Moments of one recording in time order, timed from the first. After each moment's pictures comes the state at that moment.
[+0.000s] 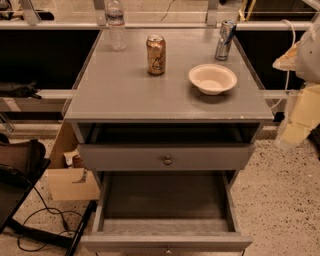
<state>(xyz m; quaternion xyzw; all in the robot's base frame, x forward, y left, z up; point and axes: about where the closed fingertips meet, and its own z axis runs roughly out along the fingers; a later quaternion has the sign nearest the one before) 0.438 -0.216 0.977 -0.60 0.78 -0.04 0.16</state>
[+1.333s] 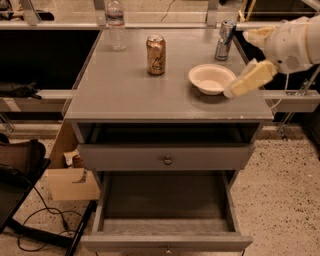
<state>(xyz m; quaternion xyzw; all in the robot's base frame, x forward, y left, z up) 0.592 -0.179 0.971 -0.54 0.70 0.11 0.46</state>
